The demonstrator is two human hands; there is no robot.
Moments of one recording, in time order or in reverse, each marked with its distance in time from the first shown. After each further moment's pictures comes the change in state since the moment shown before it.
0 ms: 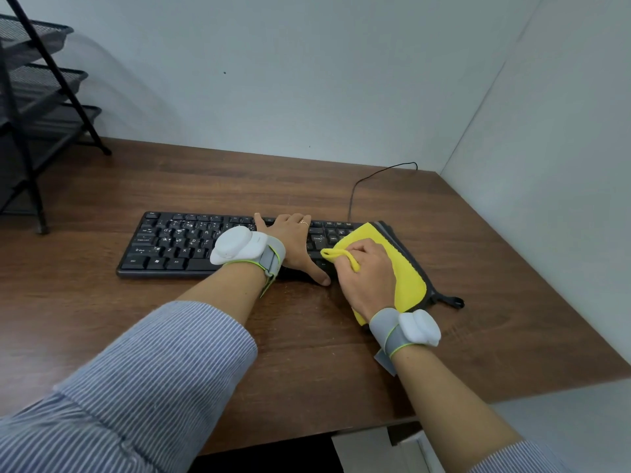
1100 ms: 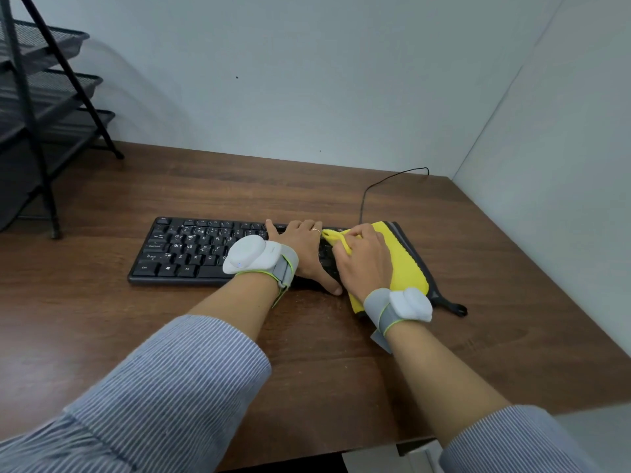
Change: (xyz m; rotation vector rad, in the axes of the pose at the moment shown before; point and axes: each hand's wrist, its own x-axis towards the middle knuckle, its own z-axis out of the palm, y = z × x) left_hand 0.001 -0.001 0.001 -0.030 0.005 0.010; right_hand 0.036 -0.009 0.027 -0.220 -0.087 -0.078
